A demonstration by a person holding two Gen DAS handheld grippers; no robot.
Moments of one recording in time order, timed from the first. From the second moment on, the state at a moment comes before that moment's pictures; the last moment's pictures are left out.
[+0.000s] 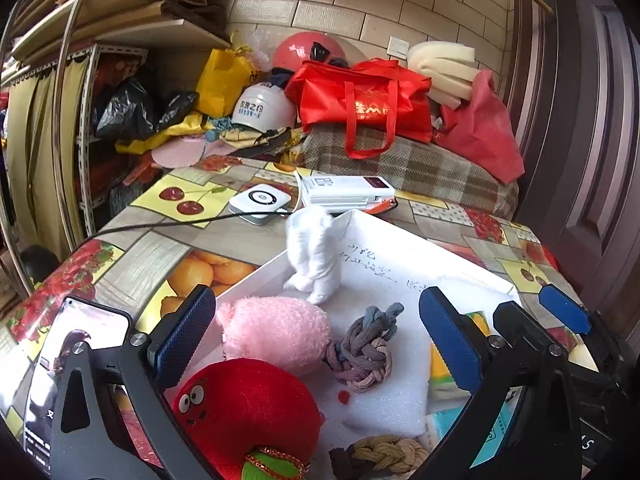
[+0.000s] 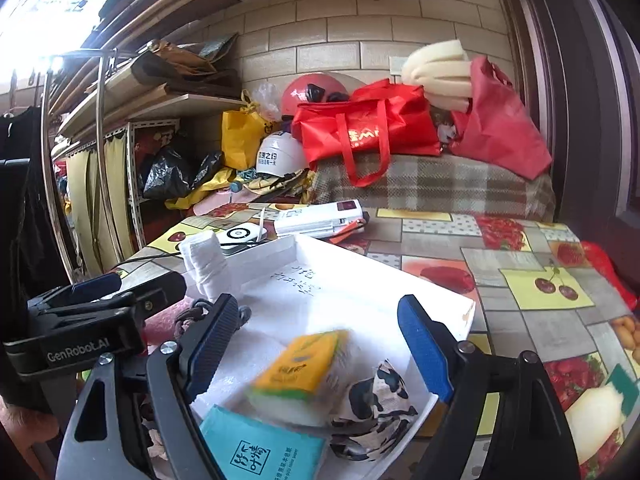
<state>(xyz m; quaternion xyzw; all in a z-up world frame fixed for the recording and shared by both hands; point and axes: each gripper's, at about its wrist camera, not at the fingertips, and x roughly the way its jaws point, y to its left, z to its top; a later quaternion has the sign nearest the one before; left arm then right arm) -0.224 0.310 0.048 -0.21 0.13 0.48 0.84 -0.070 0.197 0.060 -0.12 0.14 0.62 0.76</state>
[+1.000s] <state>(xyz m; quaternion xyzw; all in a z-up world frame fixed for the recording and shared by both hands) -0.229 0.277 0.060 -0.14 0.09 0.53 0.83 -0.067 0.182 0.065 -0.08 0.11 0.62 0.78</state>
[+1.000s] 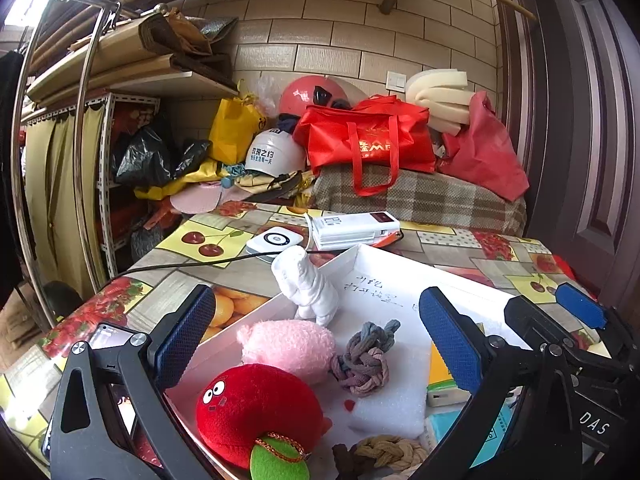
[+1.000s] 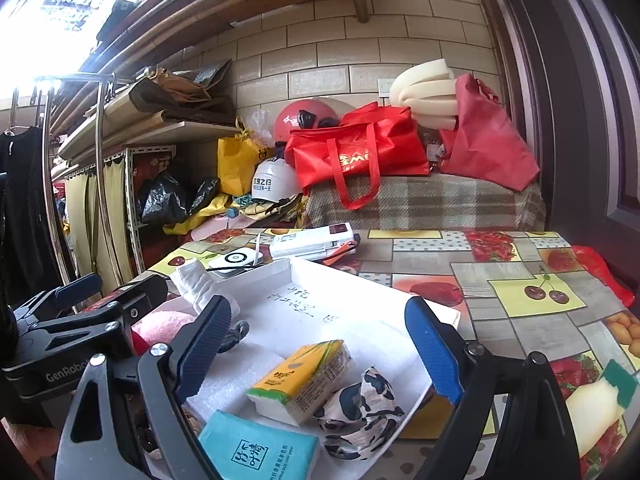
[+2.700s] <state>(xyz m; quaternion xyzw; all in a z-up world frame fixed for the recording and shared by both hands) -0.191 0.177 0.066 -0.12 0.08 0.37 0.92 0.067 -0.013 0.062 -0.01 0.19 0.48 0.86</state>
